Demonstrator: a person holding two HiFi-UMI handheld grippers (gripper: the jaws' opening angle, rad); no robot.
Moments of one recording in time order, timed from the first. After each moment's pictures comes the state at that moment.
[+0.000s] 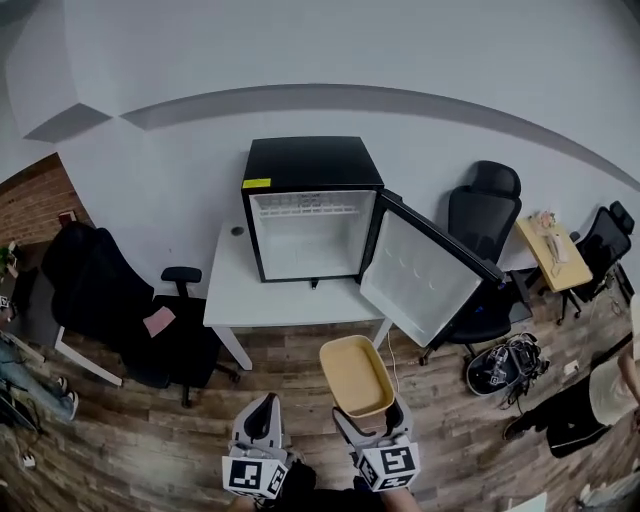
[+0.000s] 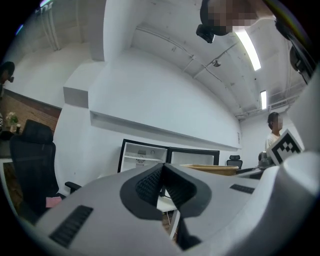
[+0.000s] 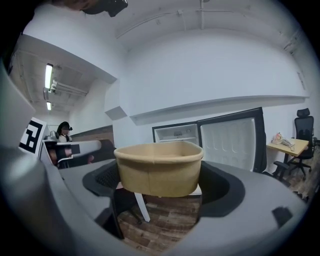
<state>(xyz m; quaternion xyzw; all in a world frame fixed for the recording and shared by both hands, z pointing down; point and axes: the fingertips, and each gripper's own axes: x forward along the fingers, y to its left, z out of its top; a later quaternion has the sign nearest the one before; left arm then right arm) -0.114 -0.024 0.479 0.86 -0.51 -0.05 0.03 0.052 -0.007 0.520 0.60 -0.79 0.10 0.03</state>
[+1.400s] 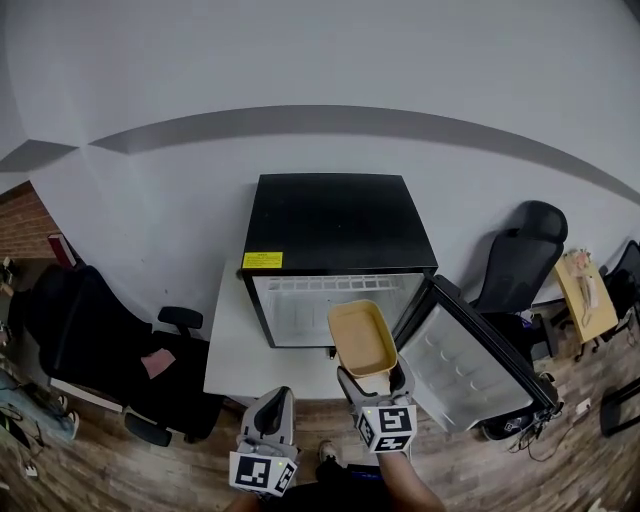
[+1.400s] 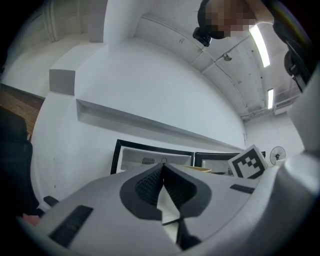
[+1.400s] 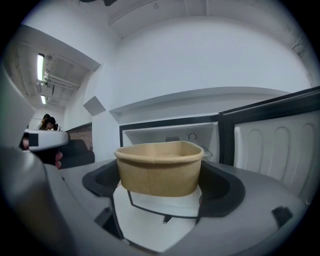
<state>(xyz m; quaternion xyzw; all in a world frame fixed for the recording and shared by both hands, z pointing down) -0.089 -0.340 0.457 0.86 -0.51 -0.07 0.02 0.071 -0.406 0.511 0.61 -0.79 0.07 0.04</state>
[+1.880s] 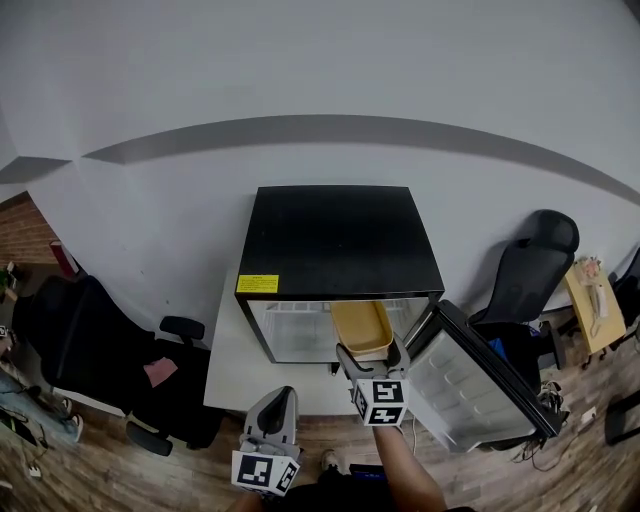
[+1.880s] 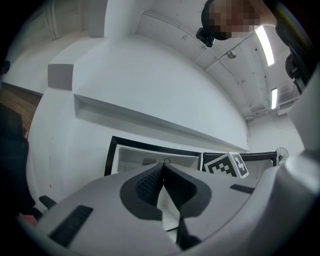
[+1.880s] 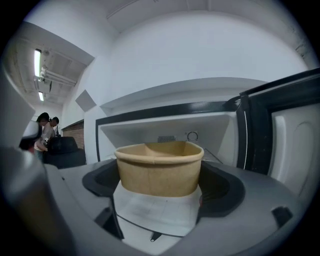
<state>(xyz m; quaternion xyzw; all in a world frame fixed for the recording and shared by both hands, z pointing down) -0.072 -0.398 0.455 0.85 -0.52 -0.07 0.03 0.084 -0.518 0.521 0.61 -0.79 0.07 0.05</state>
